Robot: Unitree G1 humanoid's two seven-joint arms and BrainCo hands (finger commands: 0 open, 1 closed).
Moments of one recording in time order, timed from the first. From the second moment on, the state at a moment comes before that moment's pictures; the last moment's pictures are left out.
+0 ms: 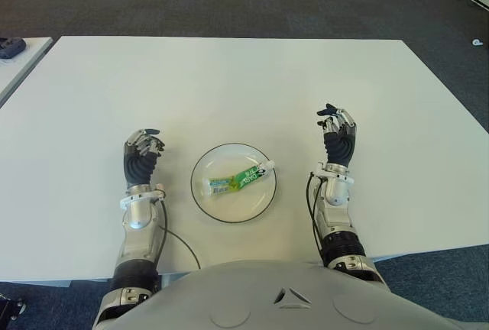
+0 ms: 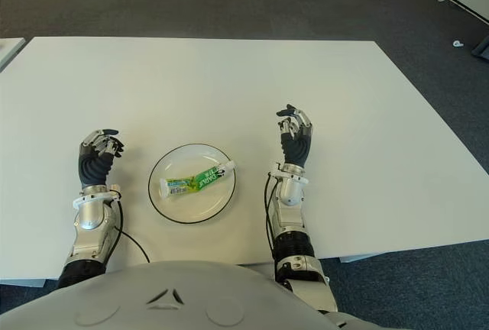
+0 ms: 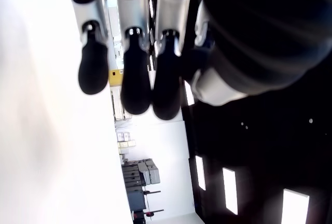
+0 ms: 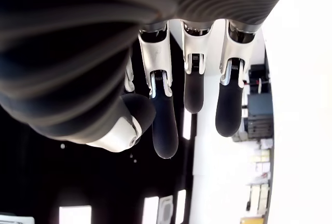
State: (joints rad) left arm 0.16 0.06 0.18 0.40 0.06 -0.58 0.21; right arm -0.07 0.01 -0.09 0.52 -0.11 -0.71 -0.29
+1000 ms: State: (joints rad) left arm 0.15 0.07 0.16 0.38 0.09 -0.56 0.20; right arm 0.00 0.01 -0.05 0.39 -0.12 -0.45 -0.23
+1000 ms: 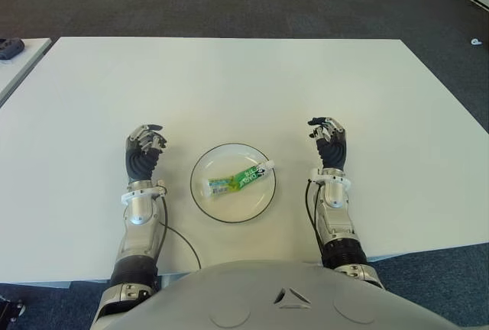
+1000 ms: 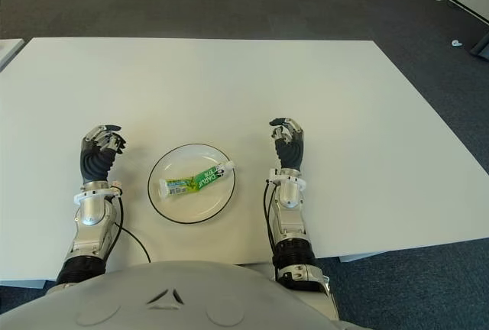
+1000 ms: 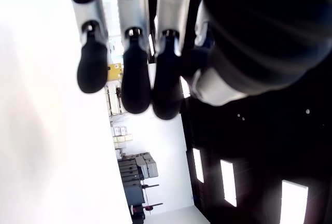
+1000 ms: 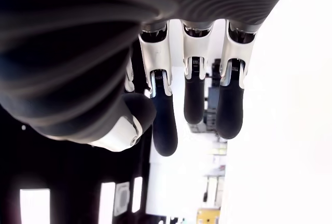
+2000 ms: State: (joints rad) left arm 0.16 0.07 0.14 0.38 0.08 -0.56 0.19; right arm 0.01 0.00 -0.01 0.35 -0.16 -0.24 -0.21
